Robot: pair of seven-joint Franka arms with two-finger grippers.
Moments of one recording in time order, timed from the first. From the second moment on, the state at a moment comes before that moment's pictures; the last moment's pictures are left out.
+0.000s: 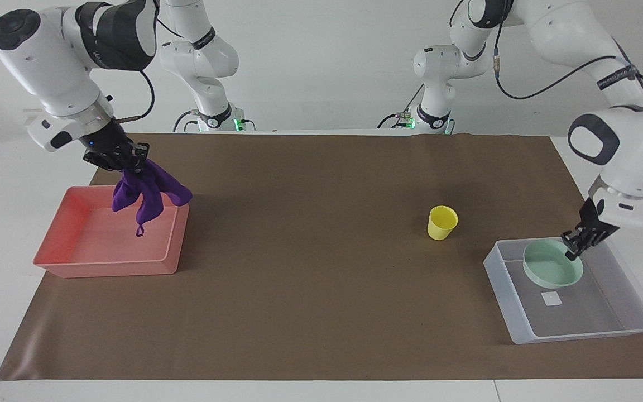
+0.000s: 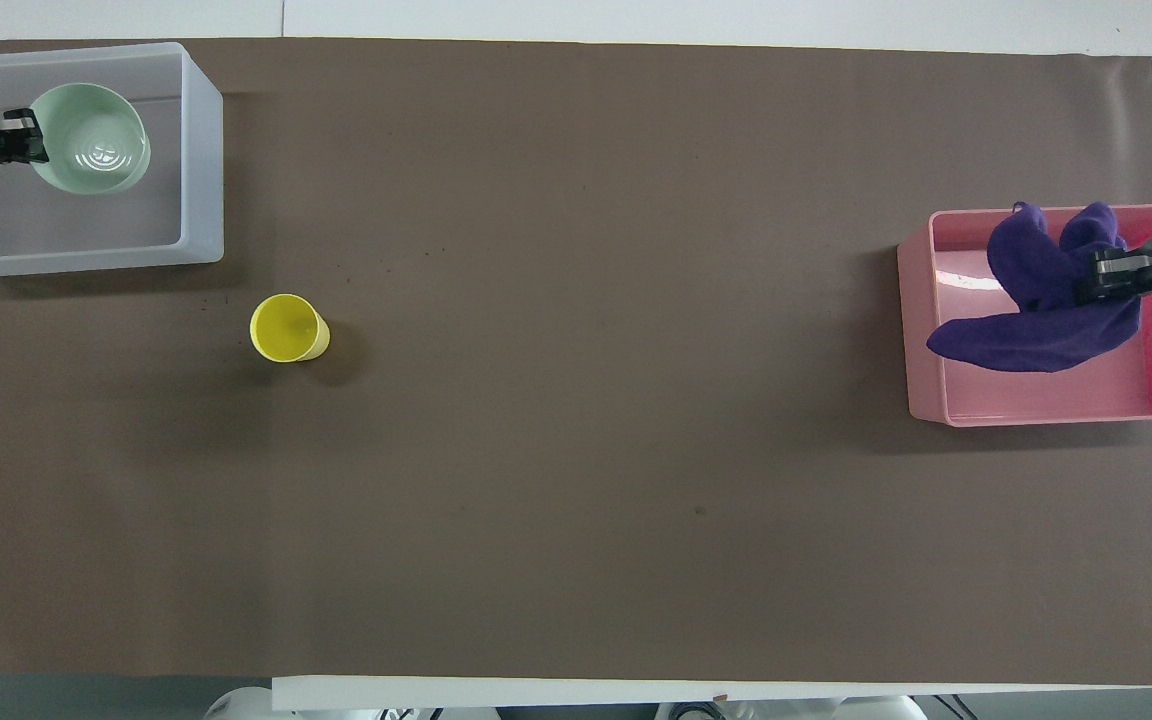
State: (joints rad) left arm -0.03 0.45 0.12 -1.63 -0.08 2.35 -0.05; right arm -0.16 -0.05 0.00 -1.86 0.03 1.76 -0.20
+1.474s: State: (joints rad) left arm -0.26 0.05 0.05 -2.13 -0.10 2.09 -0.18; right arm -0.07 -0.02 0.03 -1.91 0.01 1.81 -0.12
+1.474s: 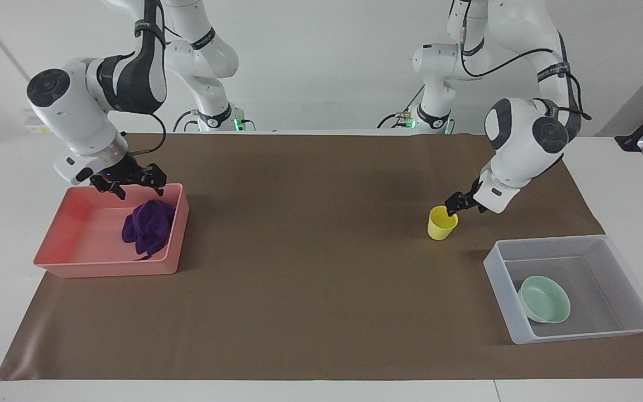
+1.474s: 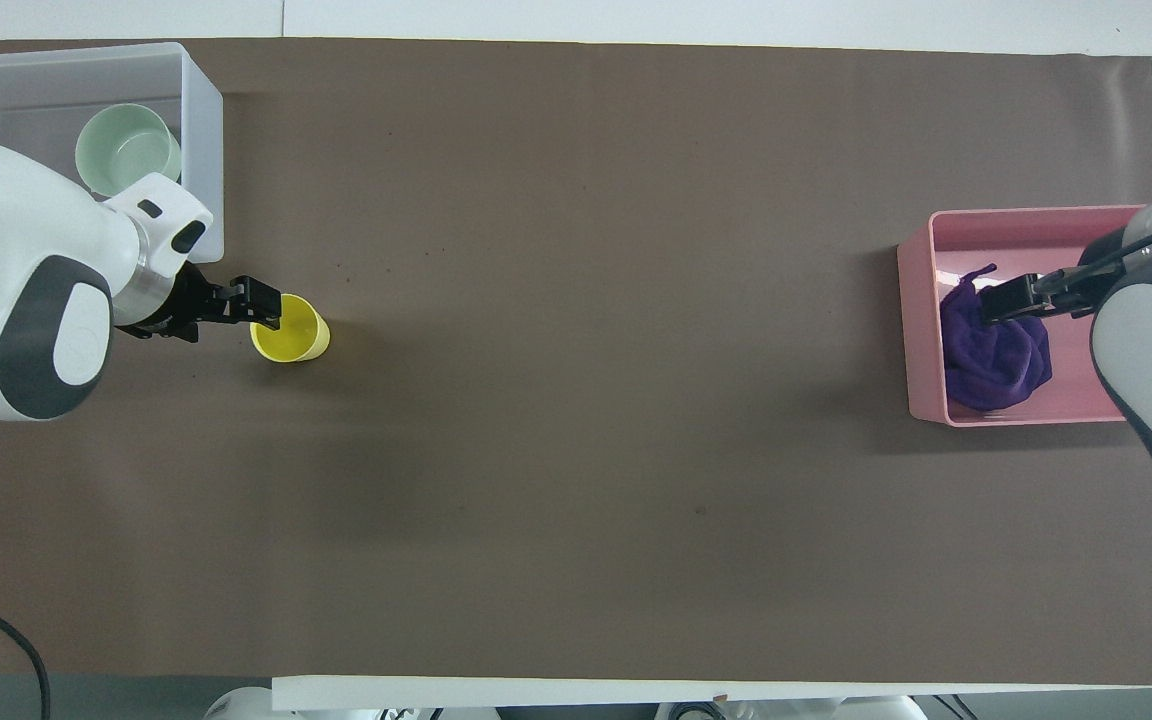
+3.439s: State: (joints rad) left arm -0.16 0.23 0.23 -1.55 -0.13 1.91 -0.32; right arm 0.00 -0.07 0.02 -1.60 0.02 1.33 -0.09
